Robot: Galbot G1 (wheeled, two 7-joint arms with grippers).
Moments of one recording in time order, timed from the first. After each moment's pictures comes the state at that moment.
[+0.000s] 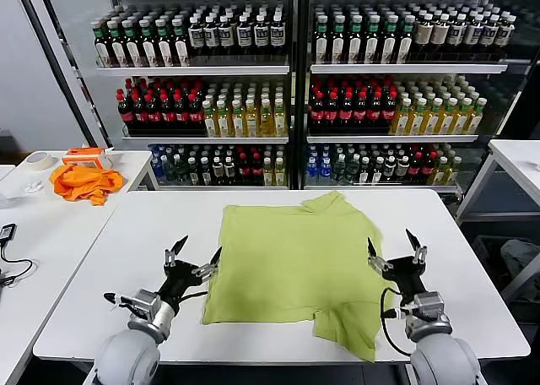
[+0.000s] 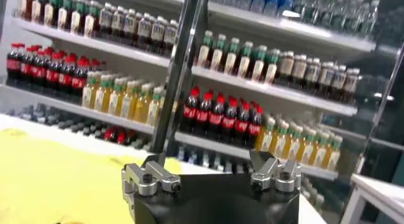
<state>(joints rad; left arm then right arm) 1.35 -1.10 -0.39 -2.01 -0.31 0.32 -0.03 -1.53 1.05 0.52 2.13 0.24 -0.27 0.14</state>
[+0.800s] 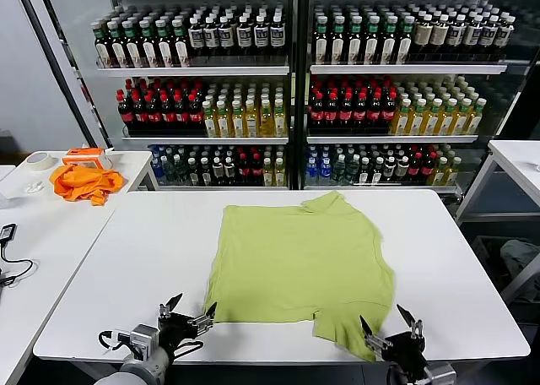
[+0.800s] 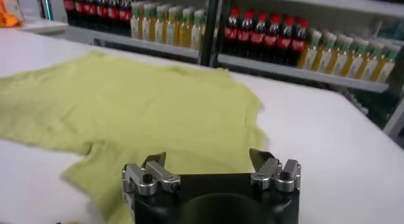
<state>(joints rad) 1.49 -1.05 -0.35 -2.10 -0.44 0.51 -0.18 -1.79 1.03 0.50 2.19 0.33 -0.28 0.15</state>
